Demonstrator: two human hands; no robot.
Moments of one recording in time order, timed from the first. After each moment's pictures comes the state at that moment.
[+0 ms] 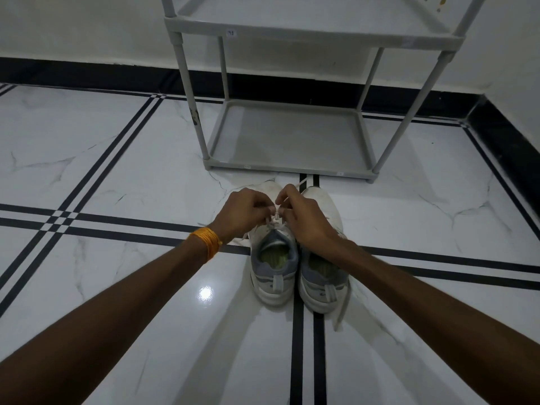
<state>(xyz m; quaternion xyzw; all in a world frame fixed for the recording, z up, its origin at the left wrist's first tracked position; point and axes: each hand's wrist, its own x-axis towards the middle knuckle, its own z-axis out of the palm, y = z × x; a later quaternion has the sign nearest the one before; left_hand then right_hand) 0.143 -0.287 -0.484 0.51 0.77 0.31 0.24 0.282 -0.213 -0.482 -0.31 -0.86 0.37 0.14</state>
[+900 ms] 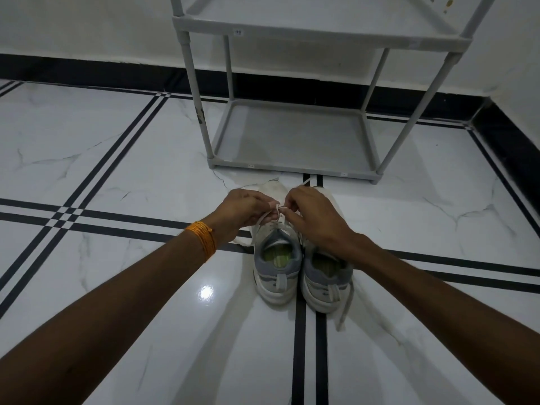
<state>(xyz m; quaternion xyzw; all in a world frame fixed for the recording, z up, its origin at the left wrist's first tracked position) 0.137 -0.295 -0.480 0.28 0.69 0.48 0.46 0.287 -0.200 -0.485 -0.25 -0.93 0.21 0.15</state>
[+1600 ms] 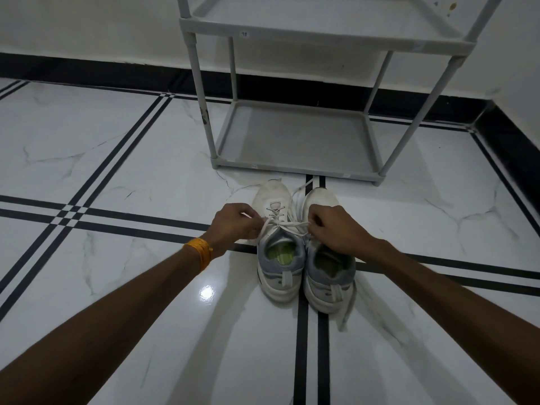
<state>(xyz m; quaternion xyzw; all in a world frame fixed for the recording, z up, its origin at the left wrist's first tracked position) 0.127 -0.318 -0.515 0.30 0.77 0.43 0.36 0.319 -0.185 -0.491 -0.31 -0.91 0.25 0.04</state>
